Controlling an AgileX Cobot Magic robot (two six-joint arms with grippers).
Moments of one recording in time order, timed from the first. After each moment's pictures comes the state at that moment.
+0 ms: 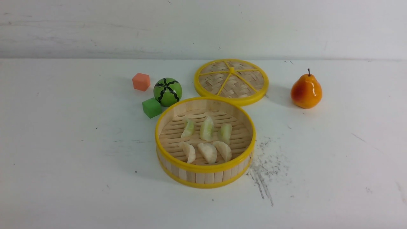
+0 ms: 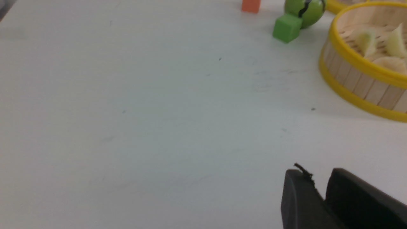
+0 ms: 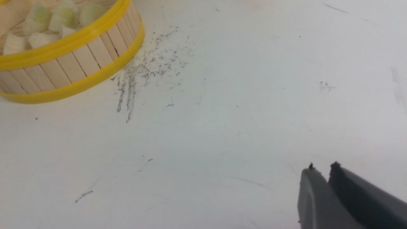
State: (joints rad) right arm 0.14 0.07 0.02 0.07 0.38 0.18; left arm -0.43 0.02 -0.27 0.45 0.70 -0.46
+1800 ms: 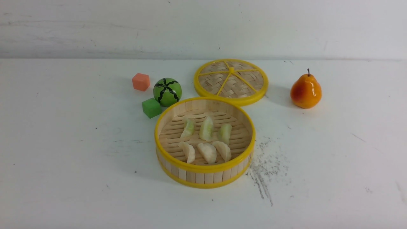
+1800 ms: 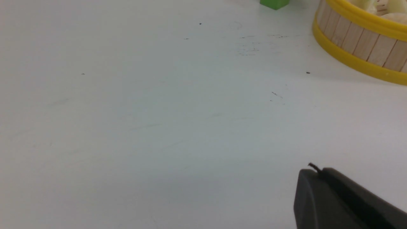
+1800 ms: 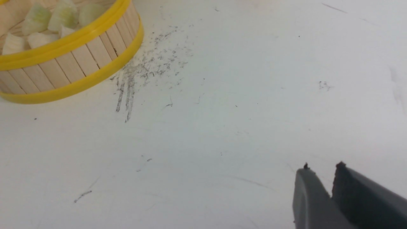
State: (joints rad) right arm 0.14 0.07 0.02 0.07 0.38 0.18; left arm -0.08 -0.01 0.03 -0.06 0.39 0.03
